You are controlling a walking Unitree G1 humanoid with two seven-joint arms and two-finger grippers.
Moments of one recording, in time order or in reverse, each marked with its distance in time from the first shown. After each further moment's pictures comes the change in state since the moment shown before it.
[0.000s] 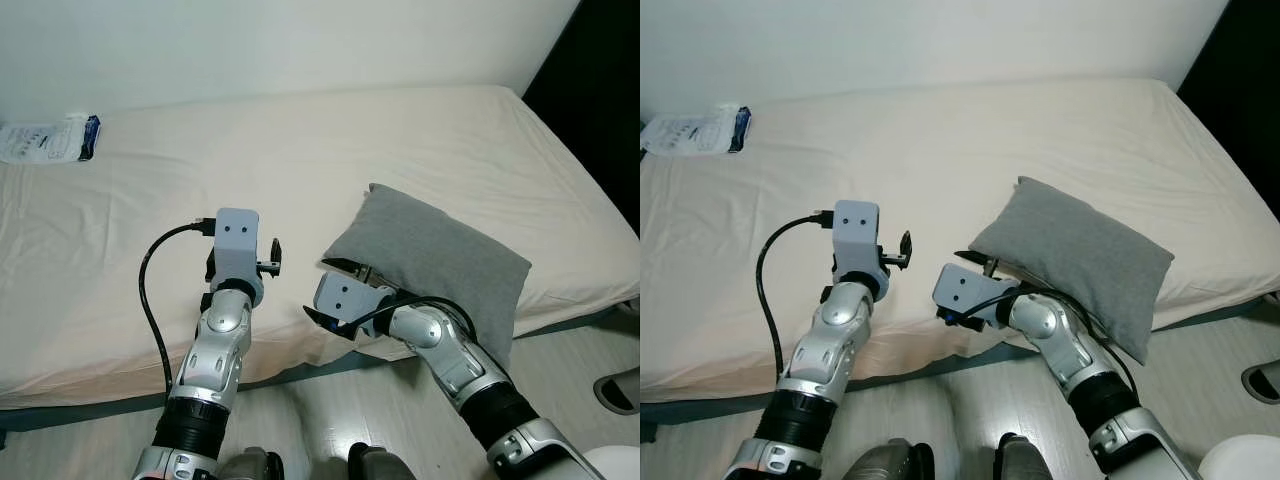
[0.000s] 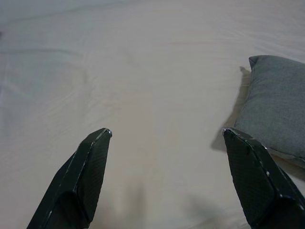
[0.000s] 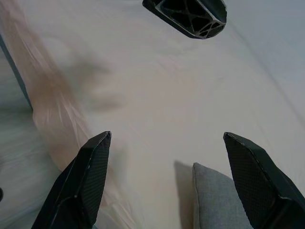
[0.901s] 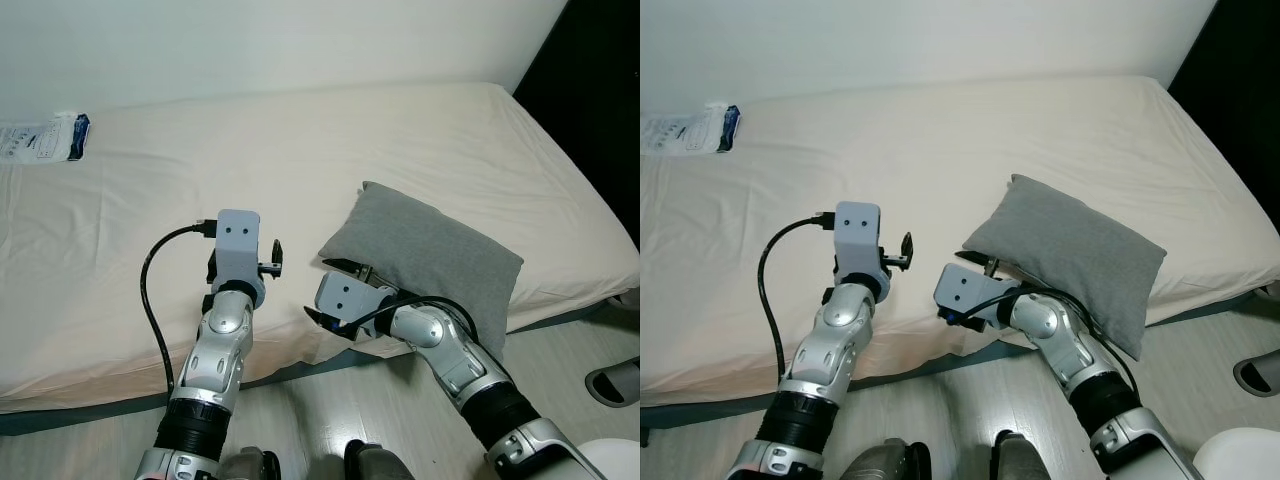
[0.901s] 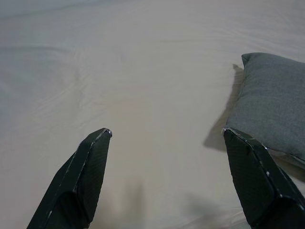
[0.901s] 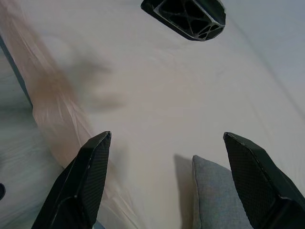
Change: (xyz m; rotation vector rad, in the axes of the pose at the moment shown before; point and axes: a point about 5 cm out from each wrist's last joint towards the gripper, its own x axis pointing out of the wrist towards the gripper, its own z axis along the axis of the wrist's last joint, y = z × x) left arm -0.001 -0.002 -0.001 -0.006 0.005 -0.001; right arm -0.001 0.000 -0.001 0.004 0.000 0.005
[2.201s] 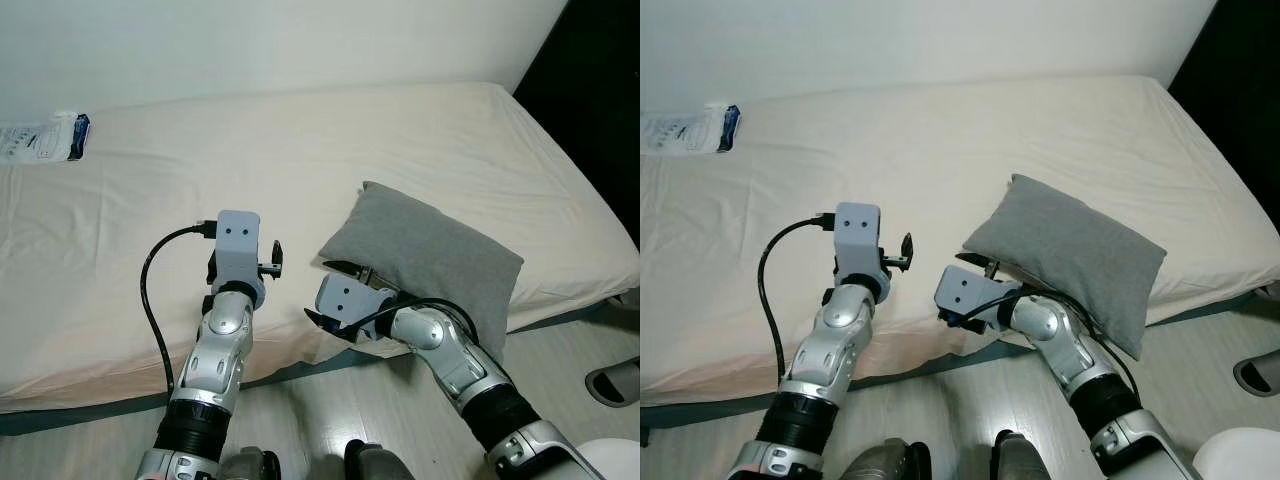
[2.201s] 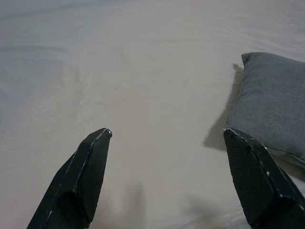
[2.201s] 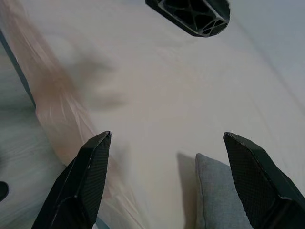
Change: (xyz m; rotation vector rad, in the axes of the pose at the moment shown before) left arm -0.001 0.000 -0.001 0.000 -0.001 -0.001; right arm -0.001 0.003 -0.002 0.008 0.005 0.004
